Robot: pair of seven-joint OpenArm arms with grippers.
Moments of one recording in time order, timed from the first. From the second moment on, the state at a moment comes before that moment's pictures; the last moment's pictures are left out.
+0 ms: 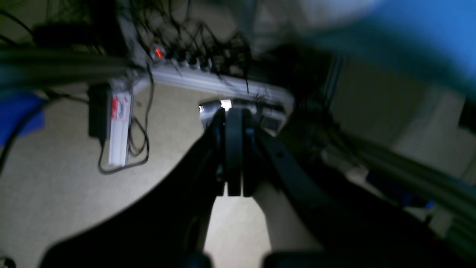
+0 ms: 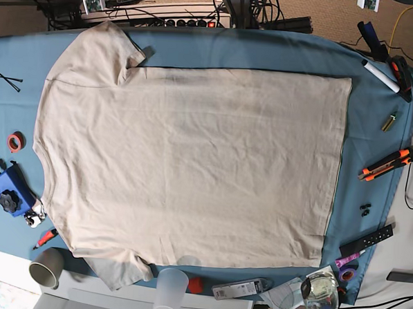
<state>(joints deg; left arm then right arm) 70.3 -8.0 -17.0 117.3 -13.7 -12.6 22.9 -68.5 20.1 12.1 124.8 4.9 2.6 -33.4</state>
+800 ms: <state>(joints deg) 73.1 -7.8 -17.0 130.7 -4.0 -12.6 22.8 -58.7 20.1 12.1 133.1 -15.2 1.3 -43.8</state>
